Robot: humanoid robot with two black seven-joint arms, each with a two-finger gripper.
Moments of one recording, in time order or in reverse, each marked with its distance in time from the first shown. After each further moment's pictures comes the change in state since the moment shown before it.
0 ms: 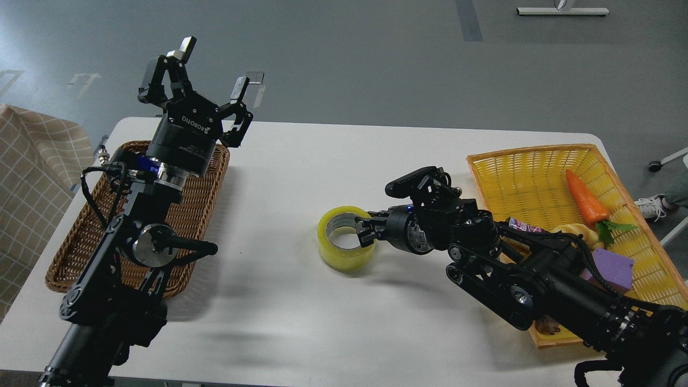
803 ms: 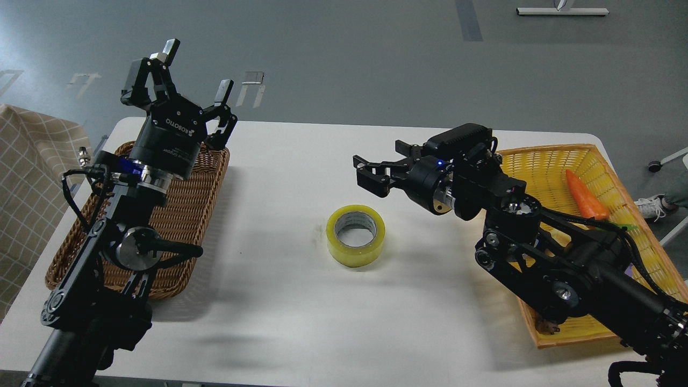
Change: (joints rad) left arm 0.019 0.059 -0.005 -0.023 0.011 0.007 0.018; right arm -0.052 -0.139 0.163 0.240 0.001 -0.304 0.003
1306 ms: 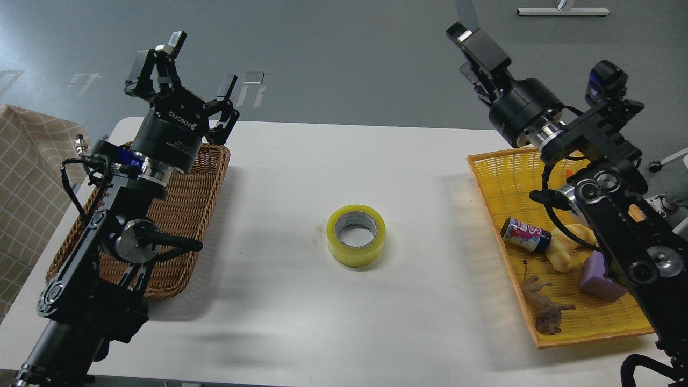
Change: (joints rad) left arm -0.041 0.015 0.025 -0.002 0.009 0.009 0.002; right arm -0.114 -0.015 0.501 0.073 0.762 -0.012 0.151
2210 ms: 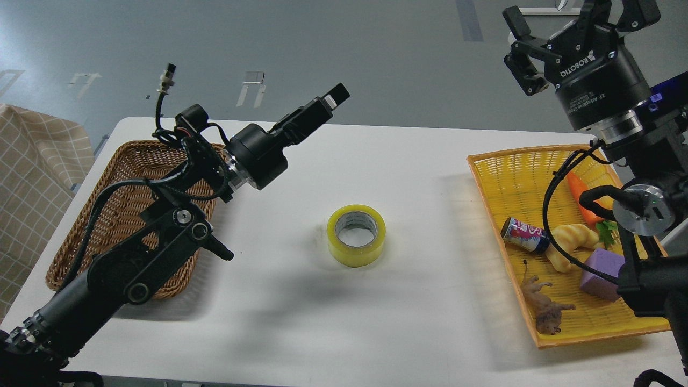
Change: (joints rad) left arm -0.213 0.141 0.519 -0.015 1.113 0.222 -0.038; right arm -0.103 -0.002 0.215 0.128 0.541 0.162 0.063
